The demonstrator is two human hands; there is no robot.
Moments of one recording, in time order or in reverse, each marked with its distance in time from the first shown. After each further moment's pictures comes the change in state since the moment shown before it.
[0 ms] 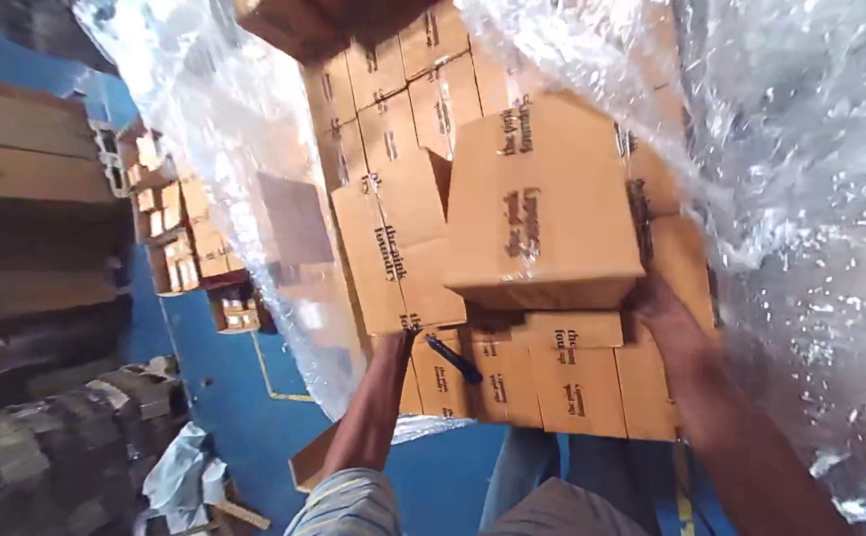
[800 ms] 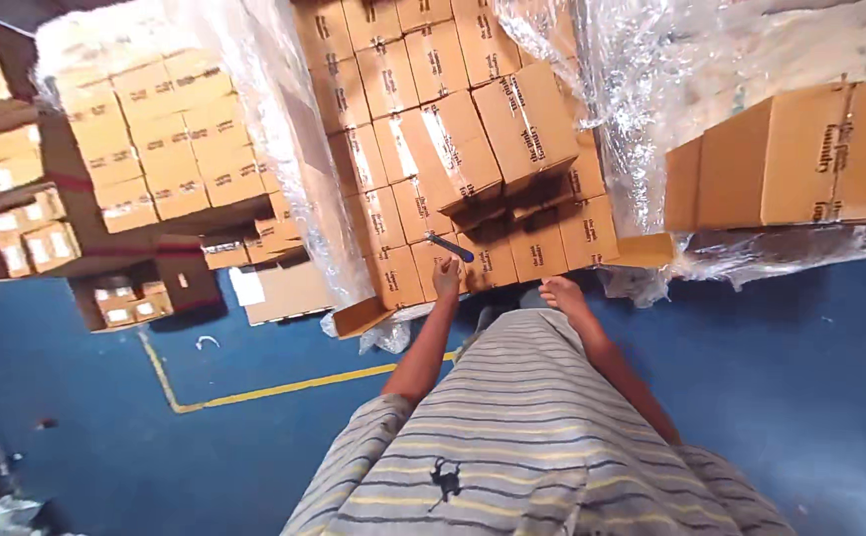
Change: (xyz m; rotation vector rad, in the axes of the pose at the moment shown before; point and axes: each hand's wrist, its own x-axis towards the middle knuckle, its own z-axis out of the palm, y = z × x) left_hand -0.182 -0.112 -0.068 0.013 -0.181 -0.083; right_hand -0.305 0.137 0.115 -0.303 0.297 0.309
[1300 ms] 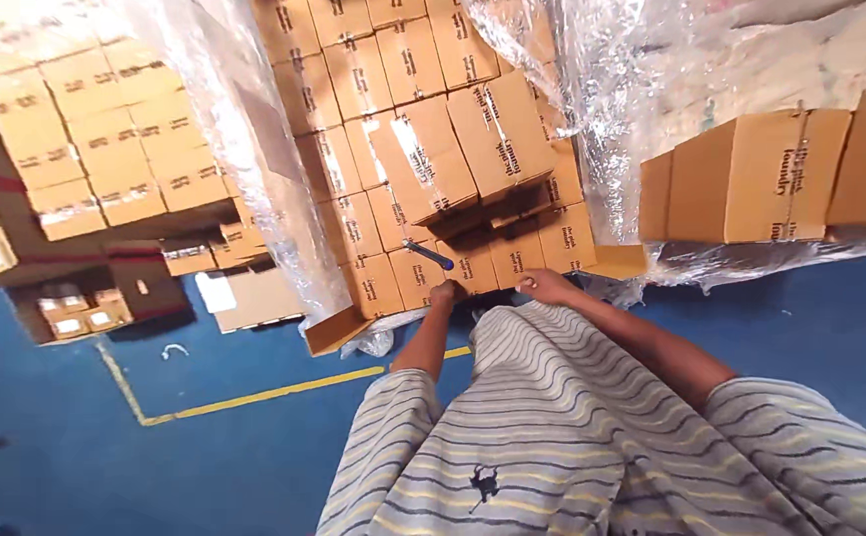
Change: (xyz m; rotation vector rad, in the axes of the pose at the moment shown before) left_hand 0.039 -0.060 0.042 0.202 0.033 -0.420; right_hand 0.025 -0.089 -0.038 -0.909 -0.468 -0.200
